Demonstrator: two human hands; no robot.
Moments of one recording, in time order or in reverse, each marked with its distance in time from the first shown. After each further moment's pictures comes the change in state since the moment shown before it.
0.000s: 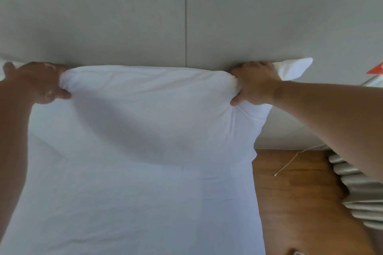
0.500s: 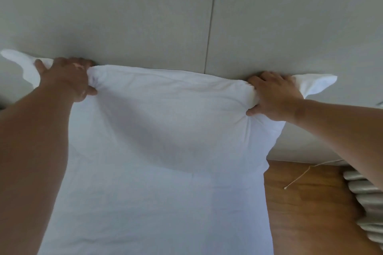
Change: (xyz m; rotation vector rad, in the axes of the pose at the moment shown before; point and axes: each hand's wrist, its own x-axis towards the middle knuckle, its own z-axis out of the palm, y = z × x) left_hand -0.091 0.094 -0.070 0.012 0.065 -0.139; right_hand -0.003 0.000 0.015 0.012 0.085 -0.017
